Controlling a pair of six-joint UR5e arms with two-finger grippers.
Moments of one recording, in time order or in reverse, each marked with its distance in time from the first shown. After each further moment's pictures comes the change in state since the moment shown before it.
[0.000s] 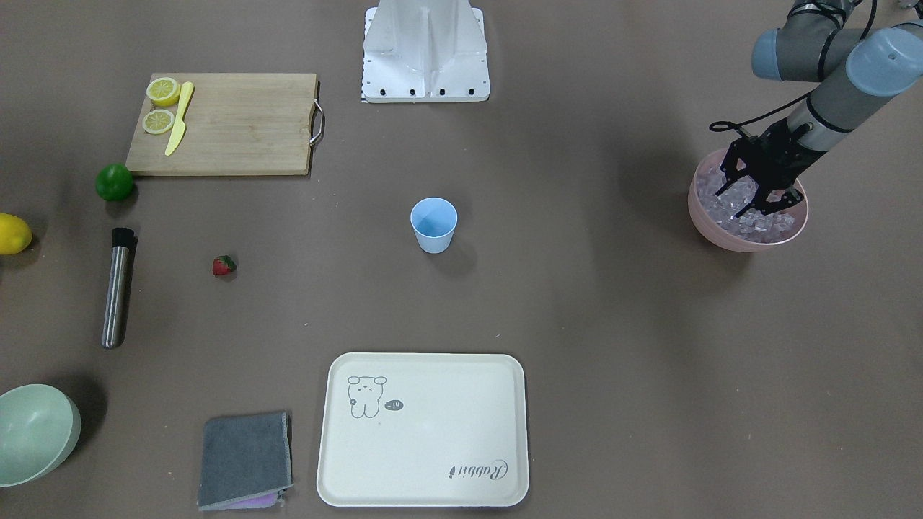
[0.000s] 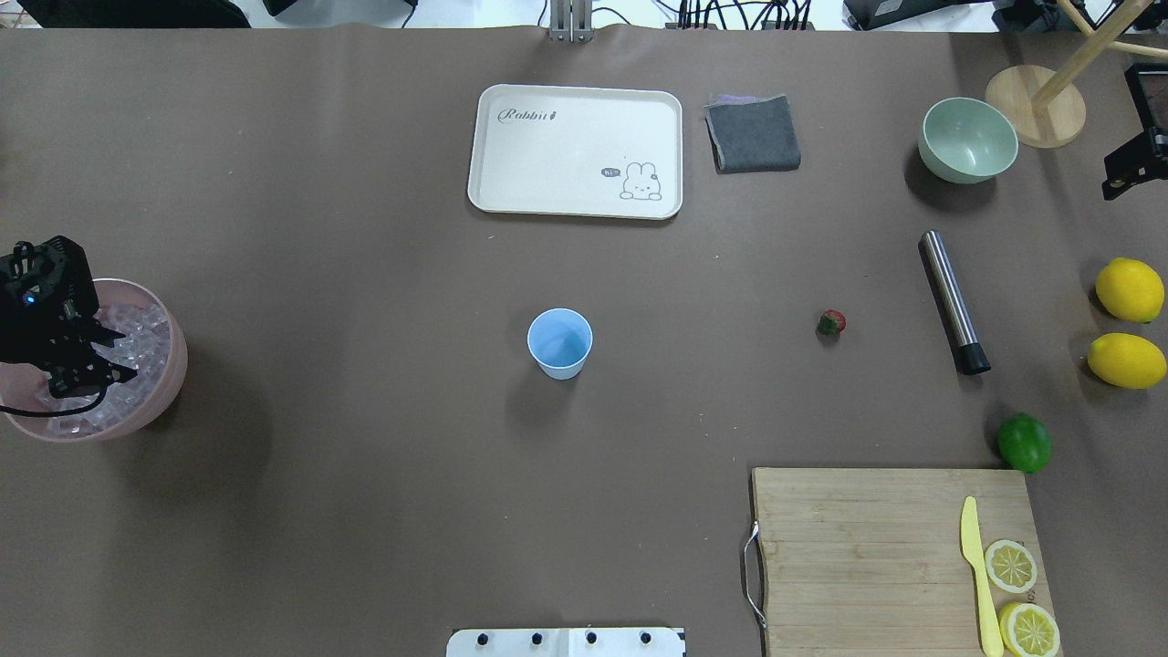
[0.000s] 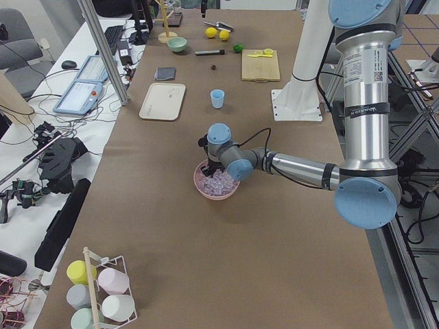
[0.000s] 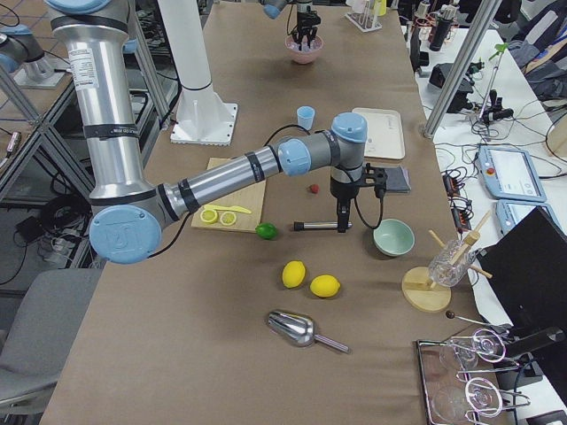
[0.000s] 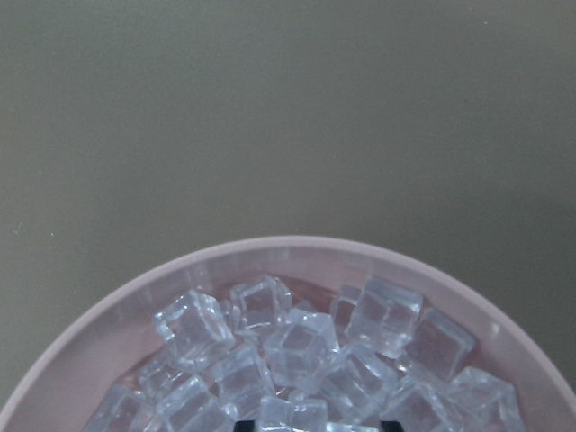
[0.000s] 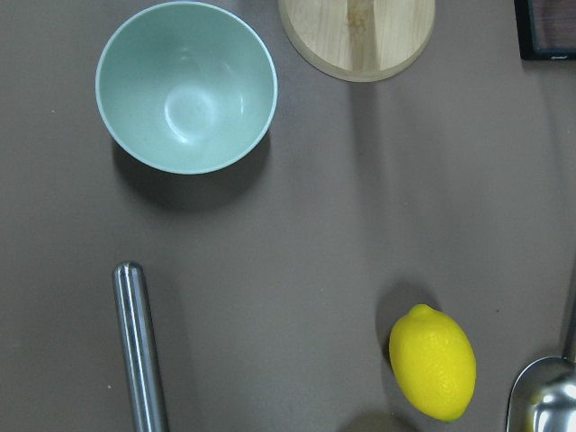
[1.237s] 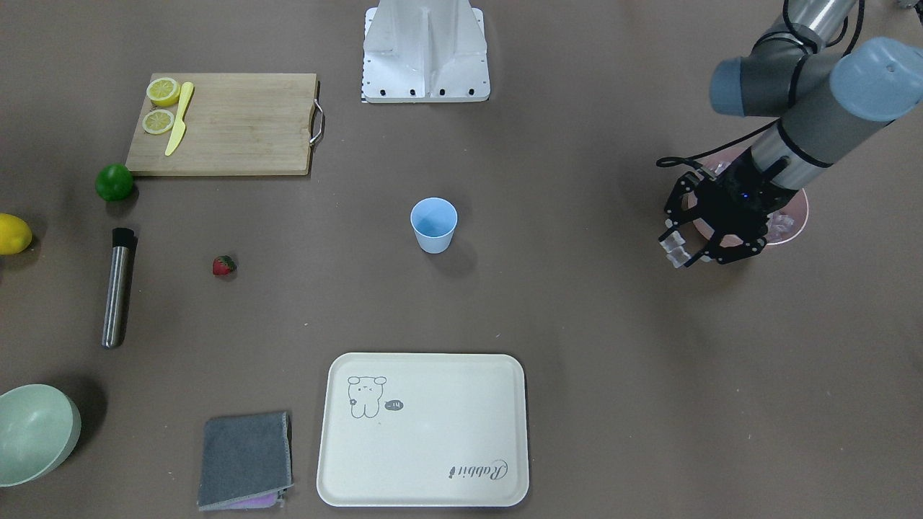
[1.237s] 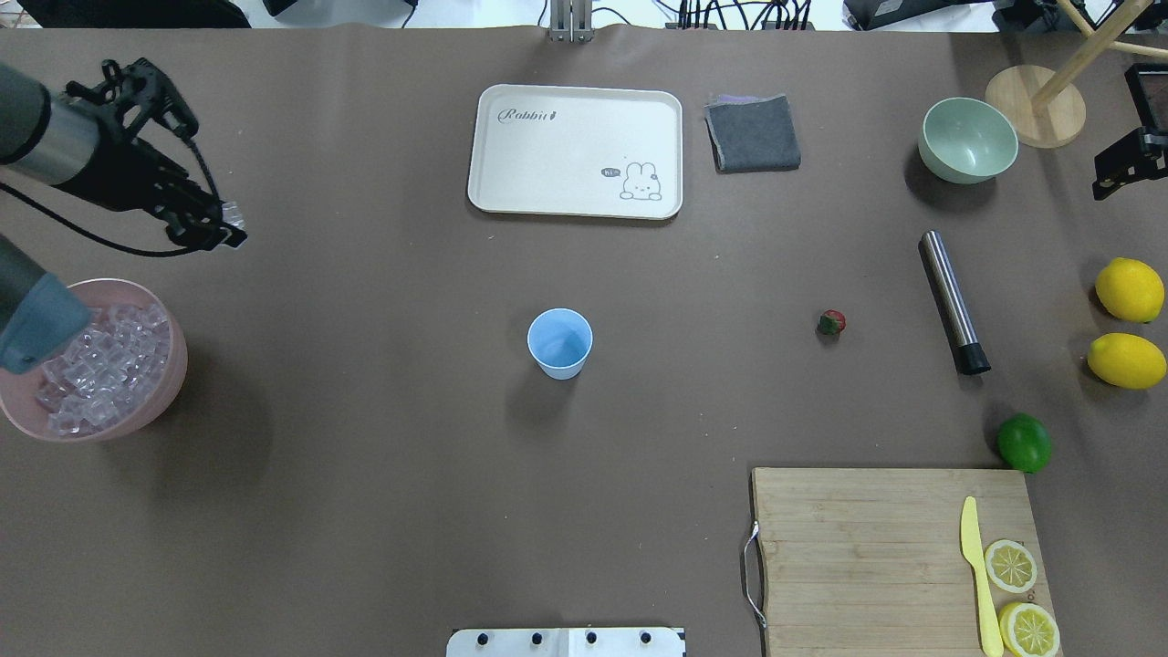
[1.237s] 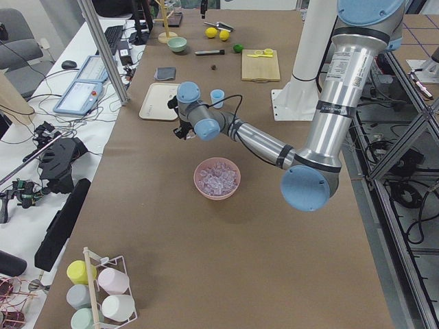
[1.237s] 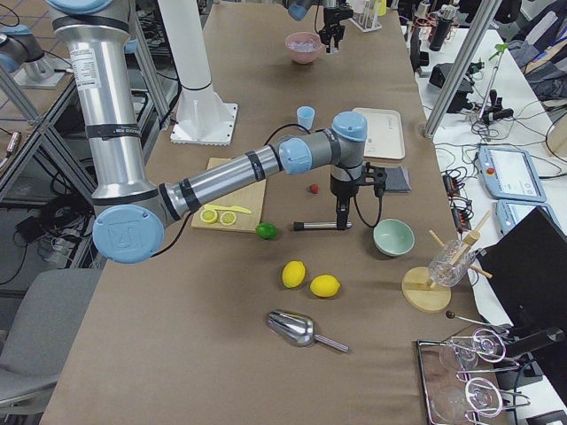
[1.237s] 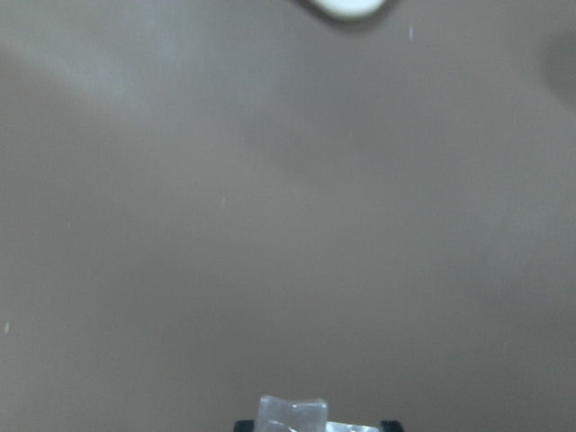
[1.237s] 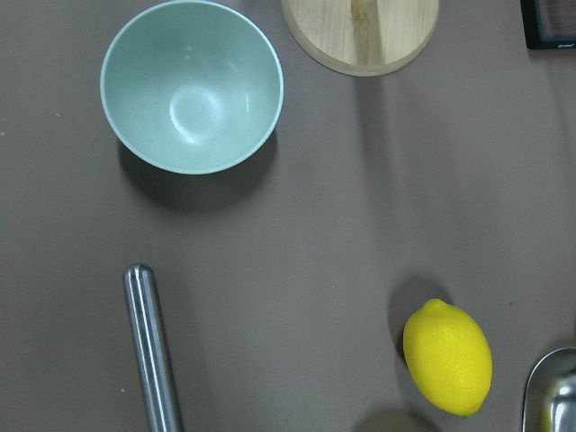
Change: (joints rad) left arm -0.058 -0.442 0.060 0.199 -0.078 -0.295; right arm -0.015 0.007 -0.001 0.000 0.003 0.042
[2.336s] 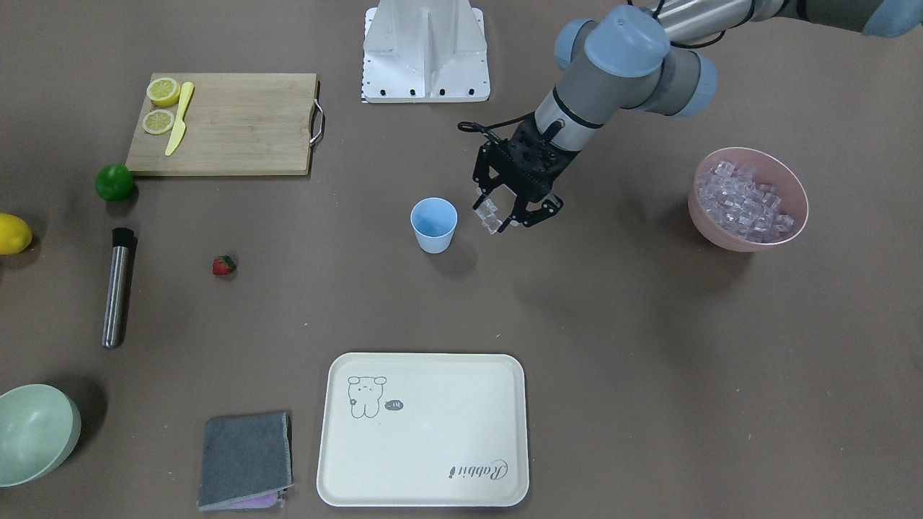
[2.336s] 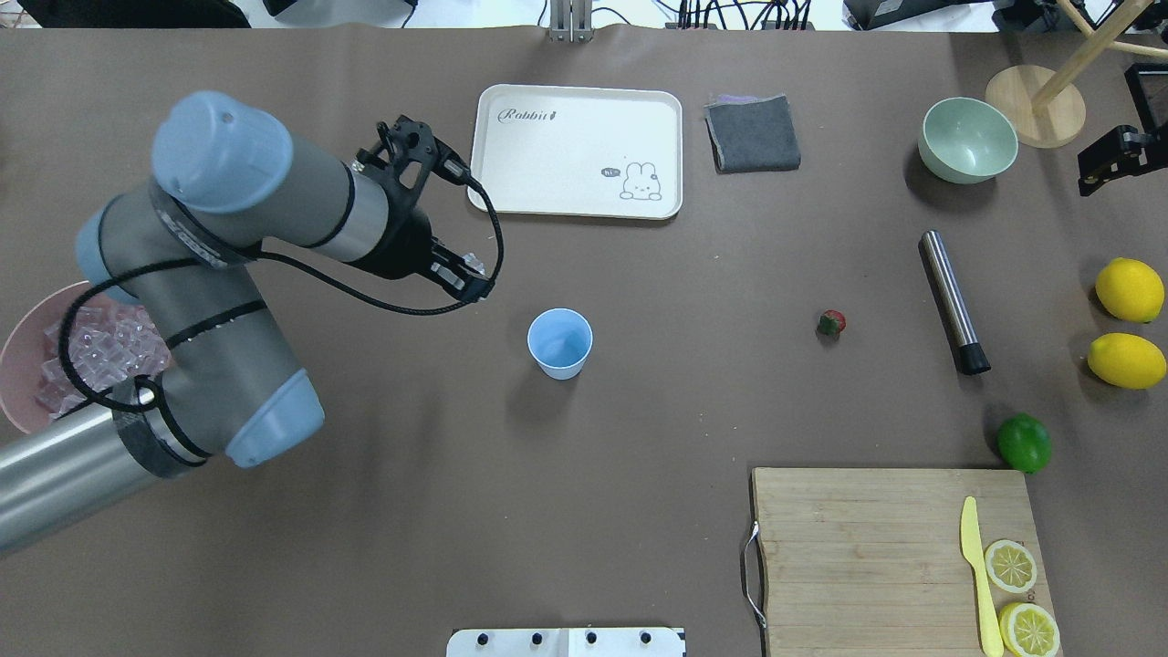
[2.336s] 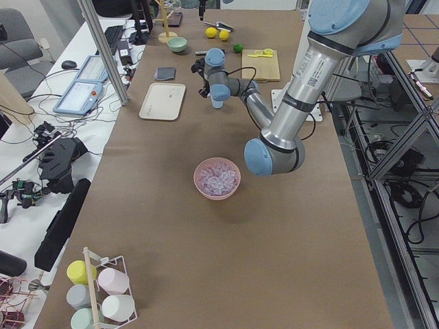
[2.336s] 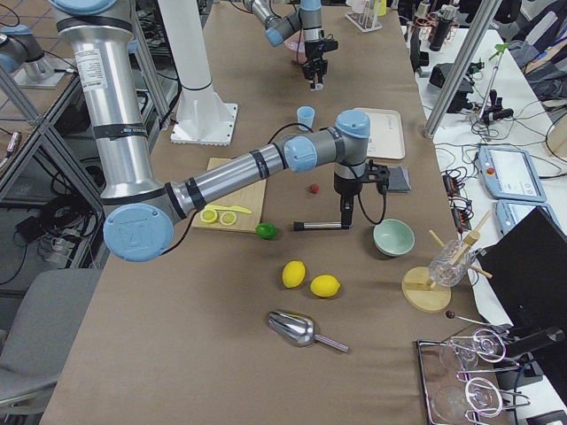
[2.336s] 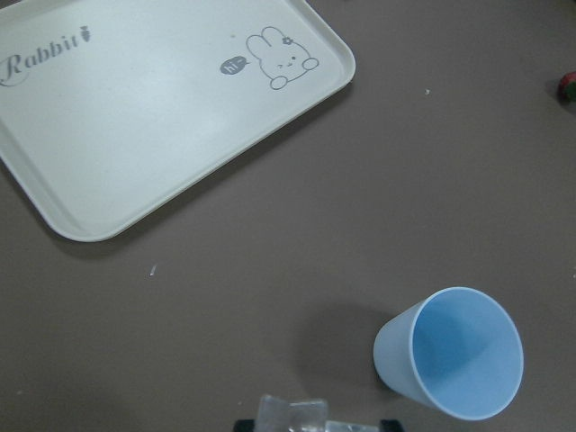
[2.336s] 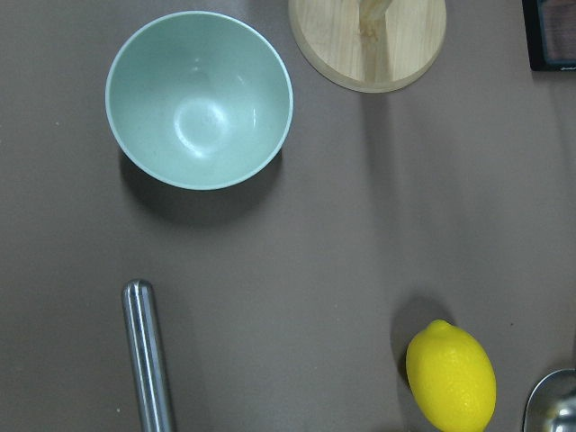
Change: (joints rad) left arm 0.354 -0.231 0.011 -0.063 0.327 -0.442; right arm -0.023 0.034 -0.026 0.000 -0.043 0.001
